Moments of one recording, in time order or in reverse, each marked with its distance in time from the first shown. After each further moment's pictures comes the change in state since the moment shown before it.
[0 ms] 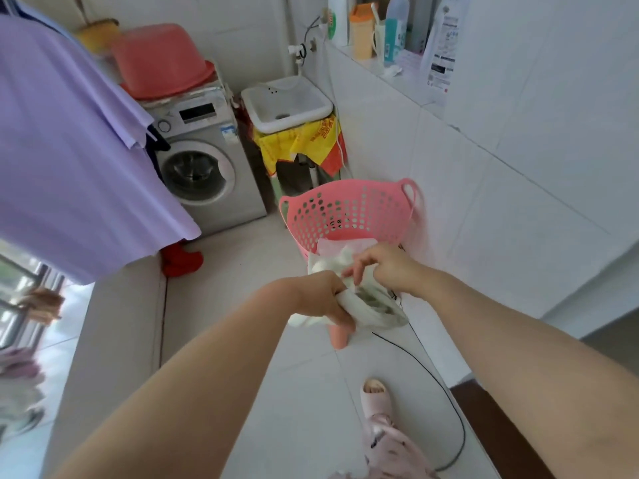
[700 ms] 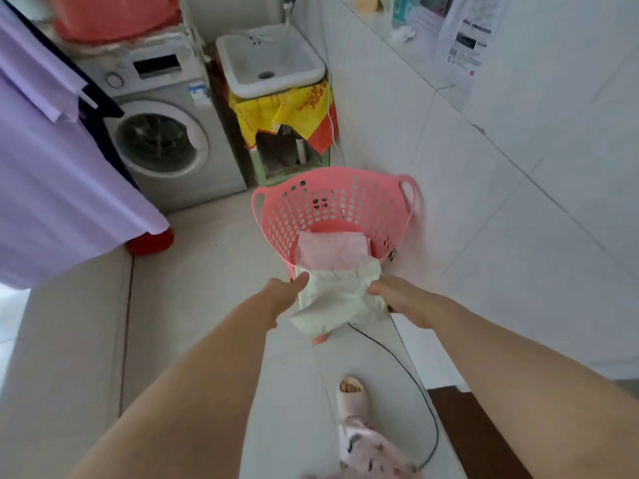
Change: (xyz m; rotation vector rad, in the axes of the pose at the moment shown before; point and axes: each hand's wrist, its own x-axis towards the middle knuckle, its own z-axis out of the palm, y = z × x) left_hand 0.126 -0.055 -0.027 -0.847 0.224 -0.587; right_hand 0.087 0.087 -0.022 0.374 -0.087 0.568
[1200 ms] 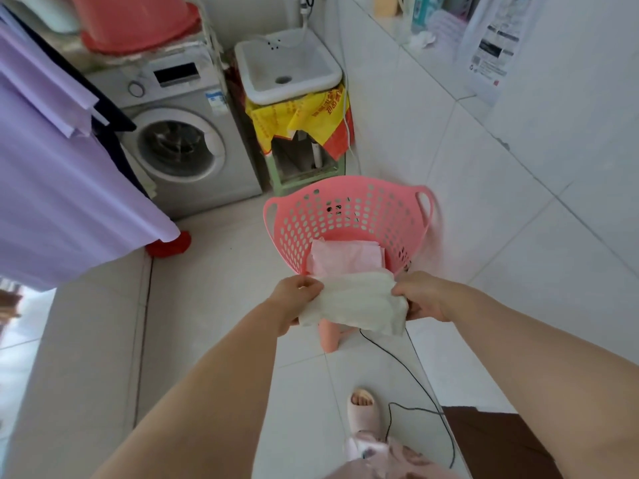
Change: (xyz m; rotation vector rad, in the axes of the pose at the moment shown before) left_hand 0.014 0.020 0.002 -0.236 -0.027 0.172; right_hand 0.031 -0.021 -0.036 0.051 0.014 0.123
